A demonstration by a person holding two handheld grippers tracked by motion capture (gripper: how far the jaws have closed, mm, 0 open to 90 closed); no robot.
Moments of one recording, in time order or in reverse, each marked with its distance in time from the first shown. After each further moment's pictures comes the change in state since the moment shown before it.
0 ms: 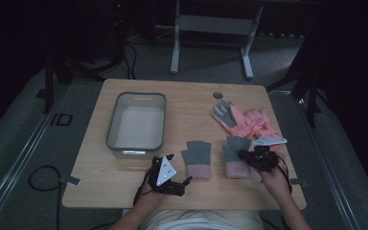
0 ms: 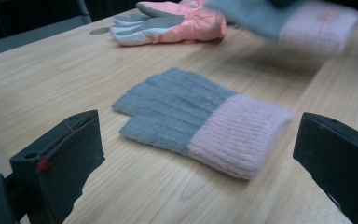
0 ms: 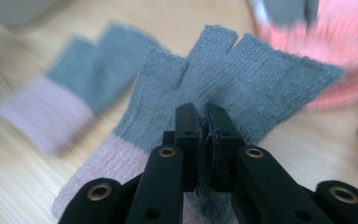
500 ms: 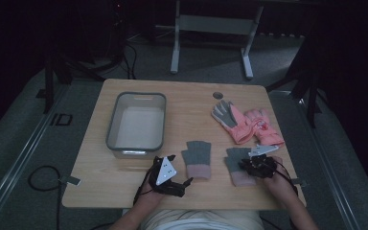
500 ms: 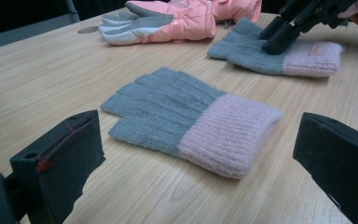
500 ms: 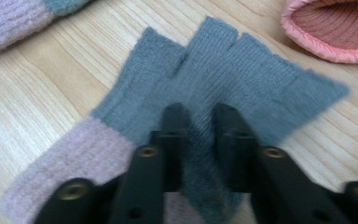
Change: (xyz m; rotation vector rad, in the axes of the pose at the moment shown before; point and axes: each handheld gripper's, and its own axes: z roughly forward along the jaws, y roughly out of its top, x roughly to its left) left arm -0.001 0.000 0.001 0.001 -0.040 0.005; right arm -0.022 -0.043 0.029 0.153 0.017 -0.191
